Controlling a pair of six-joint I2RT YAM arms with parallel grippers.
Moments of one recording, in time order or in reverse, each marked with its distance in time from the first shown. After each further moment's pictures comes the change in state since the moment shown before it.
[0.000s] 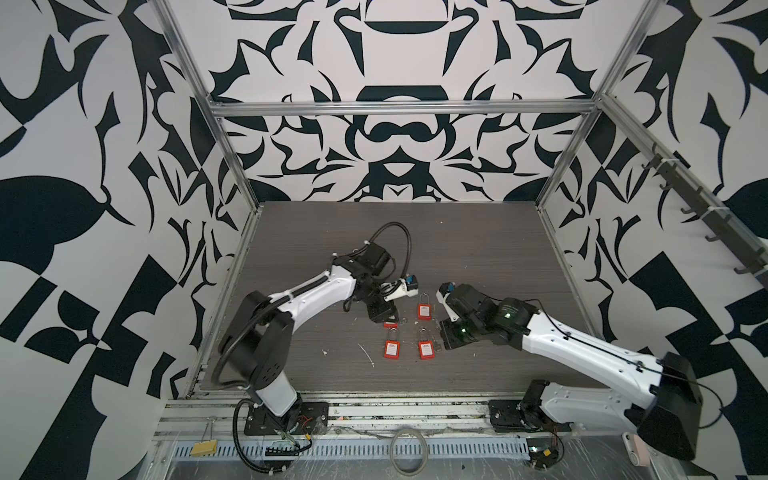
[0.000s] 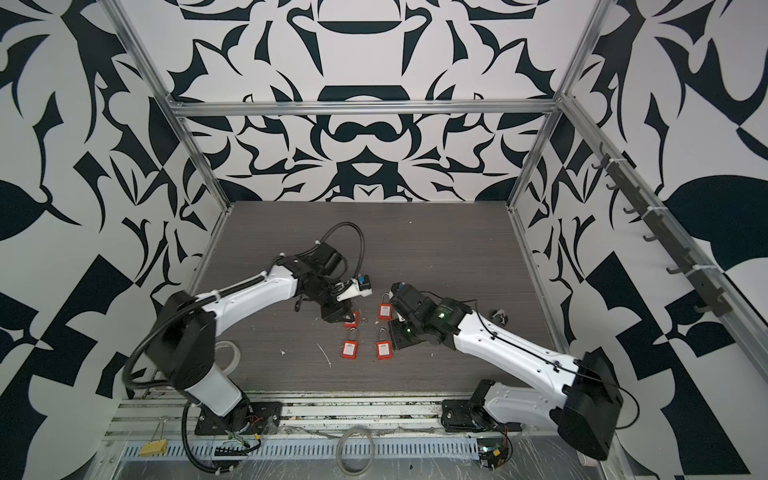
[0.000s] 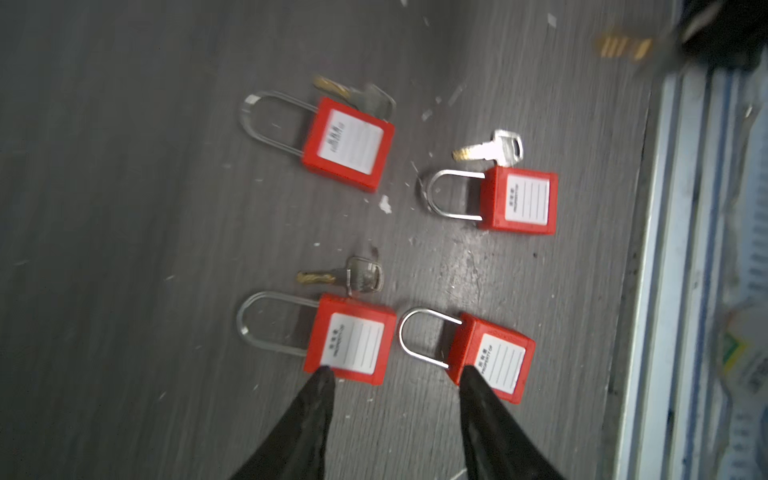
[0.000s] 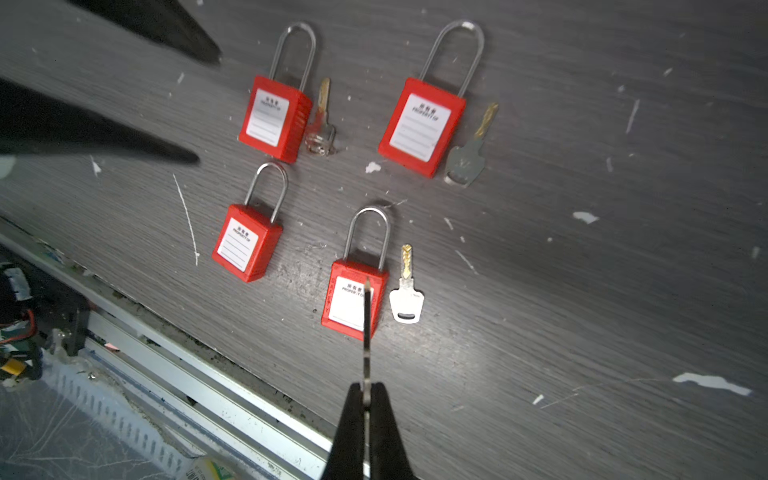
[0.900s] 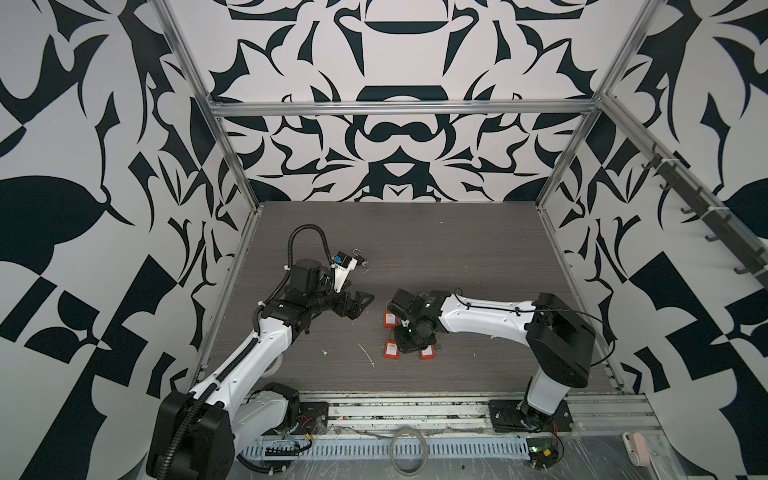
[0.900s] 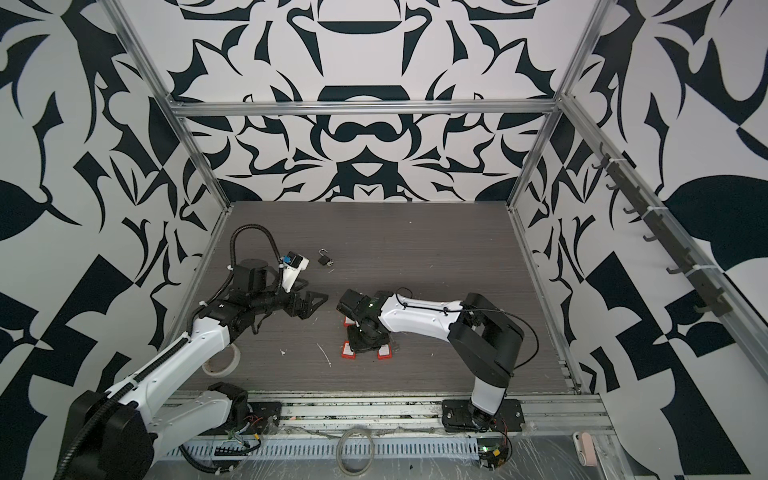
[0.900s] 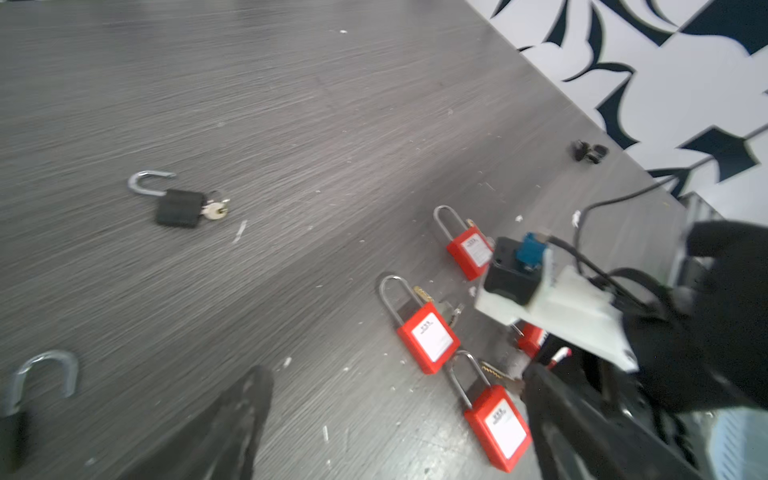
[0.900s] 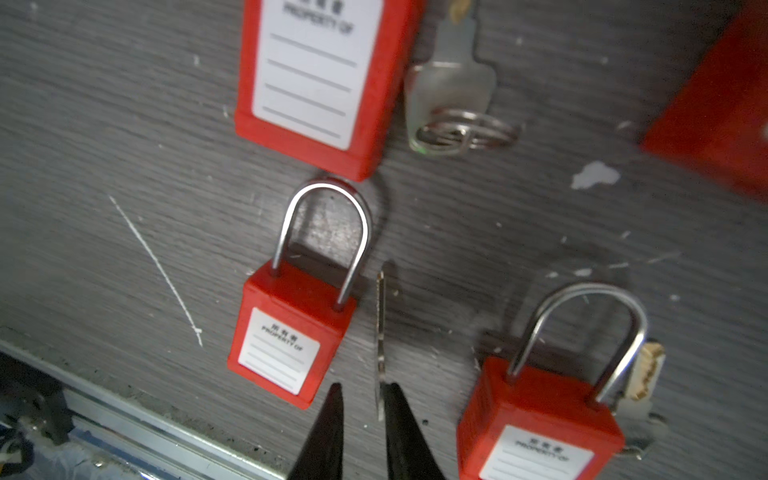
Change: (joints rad) left arm 0.284 -0.508 -0.470 0.478 0.024 -0.584; right arm 0.108 0.546 0.251 0.089 -0.098 0.164
